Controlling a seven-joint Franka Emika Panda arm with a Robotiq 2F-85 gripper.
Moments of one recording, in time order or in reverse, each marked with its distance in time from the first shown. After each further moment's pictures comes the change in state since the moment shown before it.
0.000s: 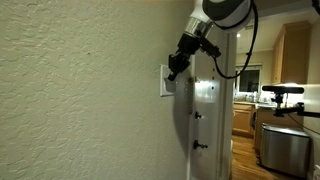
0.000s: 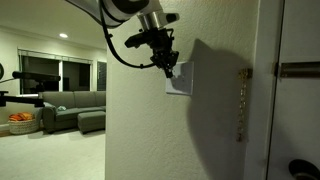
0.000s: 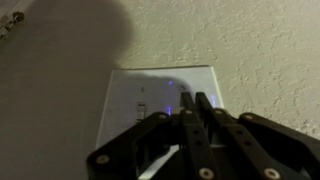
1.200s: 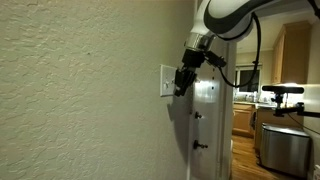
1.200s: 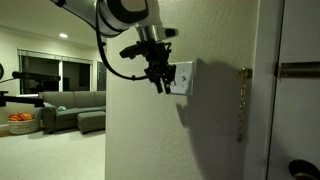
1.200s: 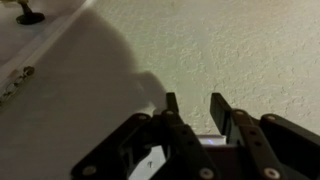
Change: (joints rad) arm -0.004 -0.022 -0.007 -0.103 -0.031 -0.082 -0.026
